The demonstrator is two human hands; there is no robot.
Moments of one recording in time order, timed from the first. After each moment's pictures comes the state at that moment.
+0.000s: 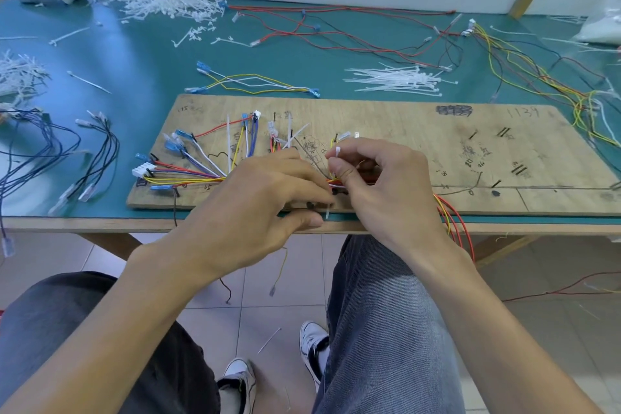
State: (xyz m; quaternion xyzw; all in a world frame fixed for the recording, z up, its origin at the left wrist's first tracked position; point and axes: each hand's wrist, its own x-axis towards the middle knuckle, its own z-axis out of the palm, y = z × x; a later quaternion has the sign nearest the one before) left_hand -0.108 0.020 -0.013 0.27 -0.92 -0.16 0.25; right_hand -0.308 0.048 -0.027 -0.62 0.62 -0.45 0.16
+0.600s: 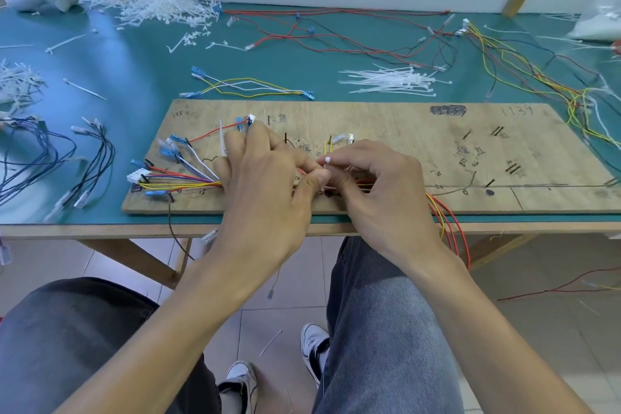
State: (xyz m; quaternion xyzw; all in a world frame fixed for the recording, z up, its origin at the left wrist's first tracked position) left_hand -0.150 0.035 -0.011 0.56 -0.76 -0.13 0.31; right_hand -0.310 0.054 -0.030 -0.66 0.58 -0.47 0.14
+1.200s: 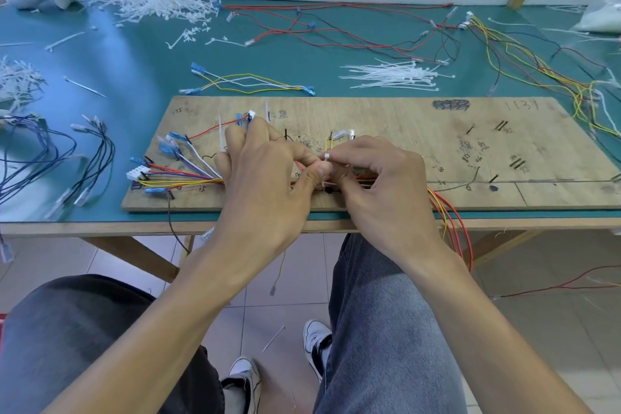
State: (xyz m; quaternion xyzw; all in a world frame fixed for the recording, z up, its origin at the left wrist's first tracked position) left_hand -0.152 0.031 -0.004 0.56 -0.75 -0.18 0.31; right_hand -0.309 0.053 -0.034 -0.66 0.57 -0.48 0.10
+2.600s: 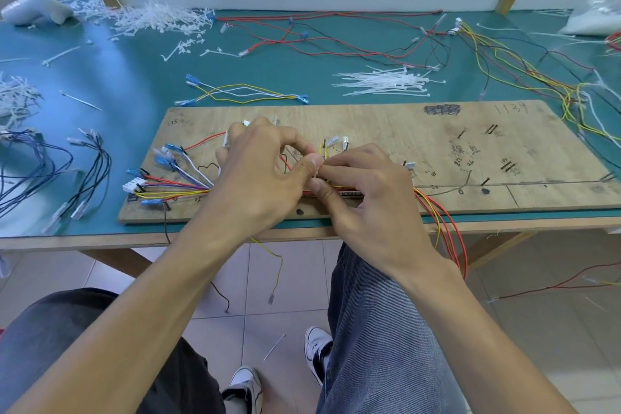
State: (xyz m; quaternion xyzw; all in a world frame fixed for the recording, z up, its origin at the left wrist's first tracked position) left_hand -0.149 0.011 0.022 0.53 -0.76 -0.25 0.27; right_hand -0.310 0.056 -0.040 -0.71 0.55 -0.44 0.04
